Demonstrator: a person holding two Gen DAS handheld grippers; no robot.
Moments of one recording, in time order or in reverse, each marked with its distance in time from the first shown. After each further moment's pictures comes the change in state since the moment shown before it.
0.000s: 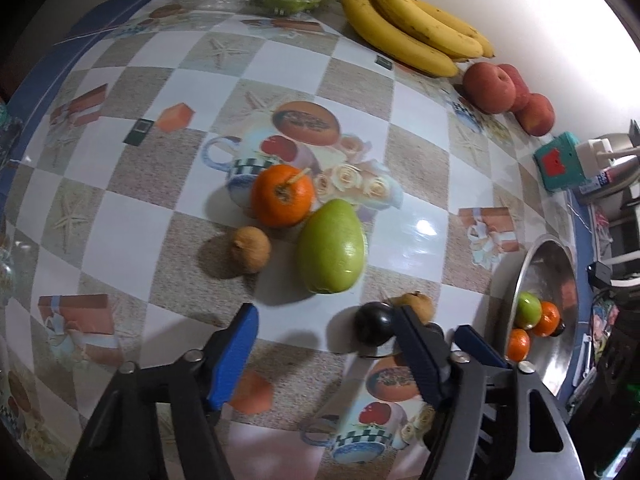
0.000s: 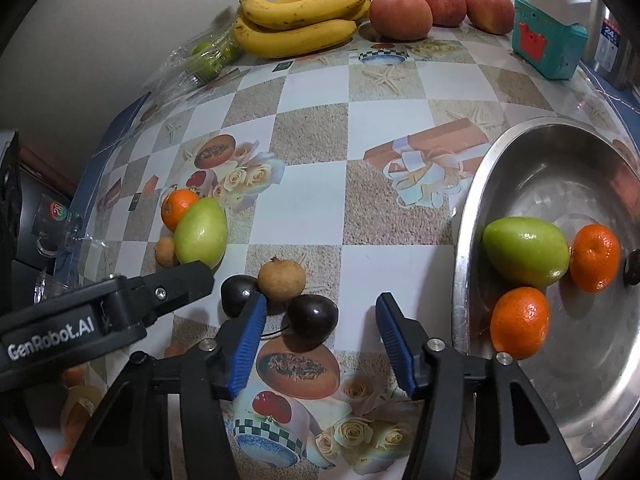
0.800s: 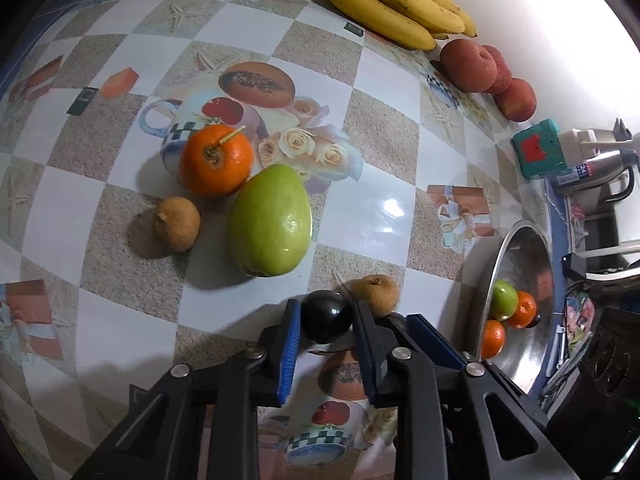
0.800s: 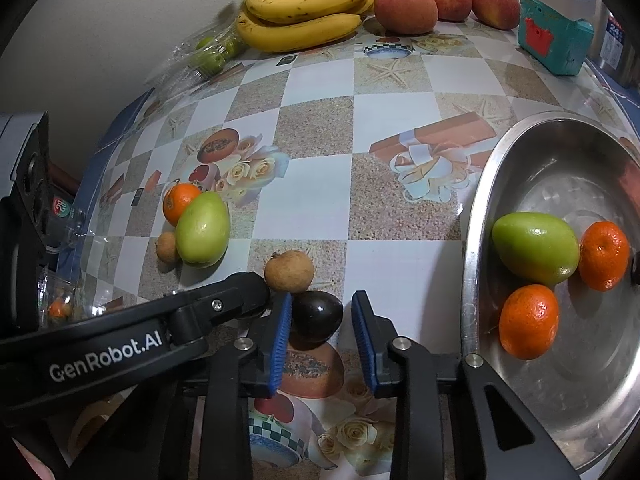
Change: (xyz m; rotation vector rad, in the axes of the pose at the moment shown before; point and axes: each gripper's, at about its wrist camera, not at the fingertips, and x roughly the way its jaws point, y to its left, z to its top) left arm 0.024 -0.015 -0.003 -0.022 0.074 -0.125; right arm 0.004 0.000 0.001 0.002 0.009 0.032
